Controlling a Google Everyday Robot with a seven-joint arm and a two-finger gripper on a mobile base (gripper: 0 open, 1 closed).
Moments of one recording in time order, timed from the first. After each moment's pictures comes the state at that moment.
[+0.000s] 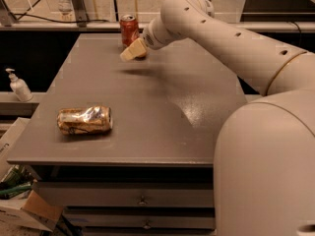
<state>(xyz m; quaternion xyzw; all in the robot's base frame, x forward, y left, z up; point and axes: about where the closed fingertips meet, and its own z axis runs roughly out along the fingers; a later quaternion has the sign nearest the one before) 0.817 0.039 0.860 -0.38 0.81 0.10 0.43</state>
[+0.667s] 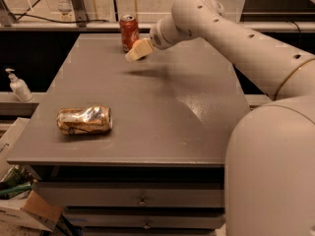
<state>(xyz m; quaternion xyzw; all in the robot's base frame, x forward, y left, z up) 0.811 0.023 0.861 -0.39 0.81 0.12 0.43</state>
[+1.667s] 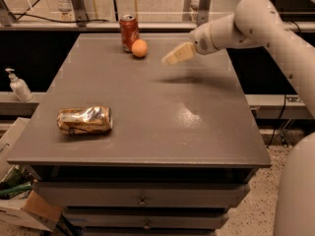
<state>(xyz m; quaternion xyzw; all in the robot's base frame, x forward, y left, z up) 0.772 -0.077 0.868 -0.42 0.76 0.21 0.45</state>
